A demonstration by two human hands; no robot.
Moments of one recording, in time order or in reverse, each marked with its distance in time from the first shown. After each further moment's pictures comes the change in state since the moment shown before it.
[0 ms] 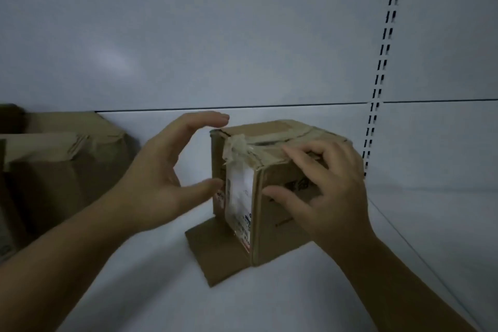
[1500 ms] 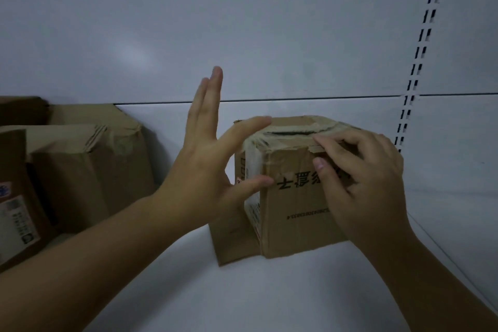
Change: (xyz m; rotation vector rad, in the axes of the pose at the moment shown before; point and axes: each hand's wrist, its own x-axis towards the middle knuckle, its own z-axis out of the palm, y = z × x) left_hand 0.012 -0.018 0.027 0.631 0.128 0.153; right_hand 0.001 0.015 0.007 -0.022 -0.032 0.105
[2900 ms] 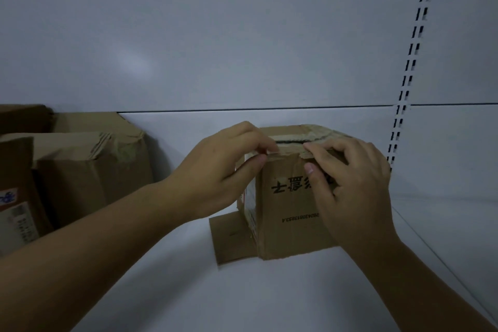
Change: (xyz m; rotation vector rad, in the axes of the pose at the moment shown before) left_hand 0.017 0.004 -0.013 -0.242 -0.233 -0.019; right_hand -0.001 -0.008 0.005 -0.090 -0.022 0.030
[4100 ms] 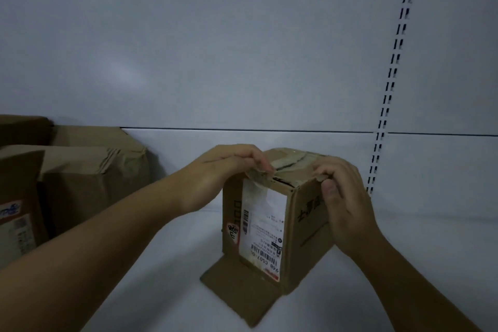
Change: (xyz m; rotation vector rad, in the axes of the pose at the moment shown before) left_hand 0.008 -0.003 -0.027 -0.549 -0.179 -0.228; right_hand 0.010 0.008 -0.006 0.402 -0.098 0.035
